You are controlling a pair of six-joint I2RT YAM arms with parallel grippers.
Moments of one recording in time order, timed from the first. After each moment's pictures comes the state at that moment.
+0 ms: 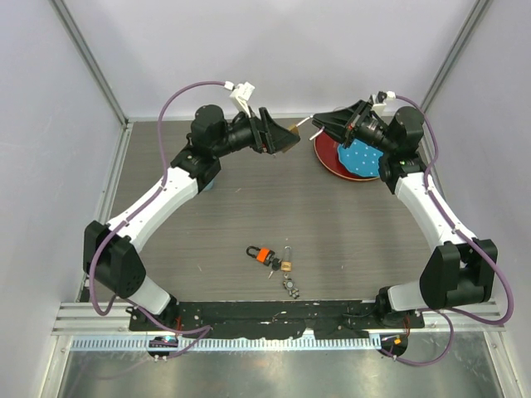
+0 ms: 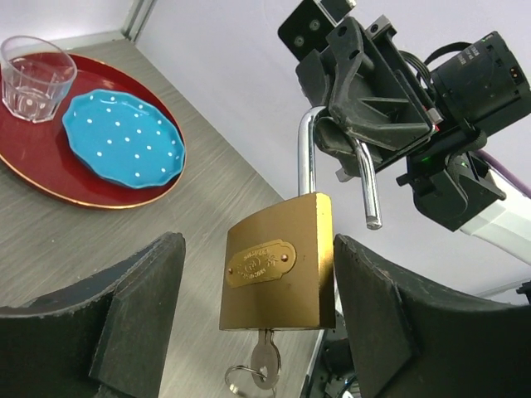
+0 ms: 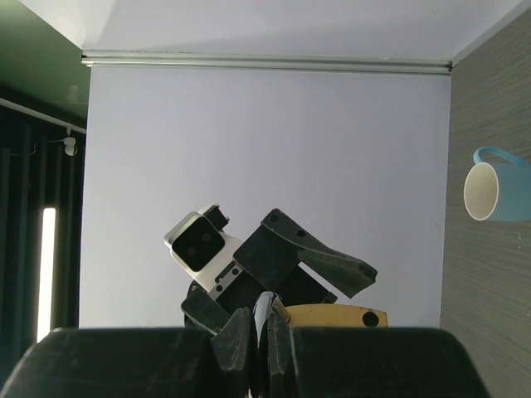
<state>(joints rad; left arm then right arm) -0.54 1.55 1.40 0.15 0.55 -0.65 0.12 1.39 1.16 0.39 -0.86 1.63</state>
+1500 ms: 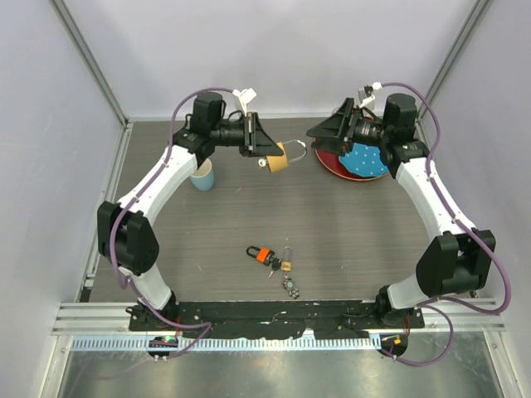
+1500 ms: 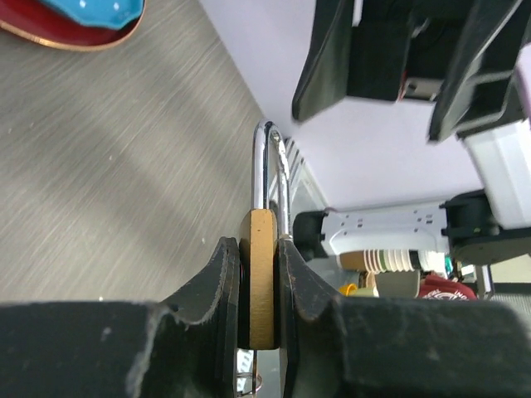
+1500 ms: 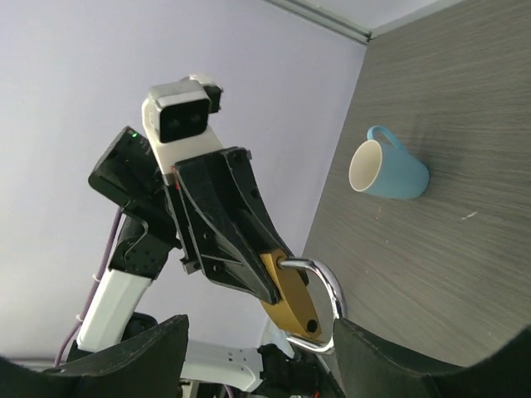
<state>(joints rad) -0.41 1.74 1.60 -0.21 0.96 -0.72 0.11 1.46 1.32 -0.11 -1.03 0.96</state>
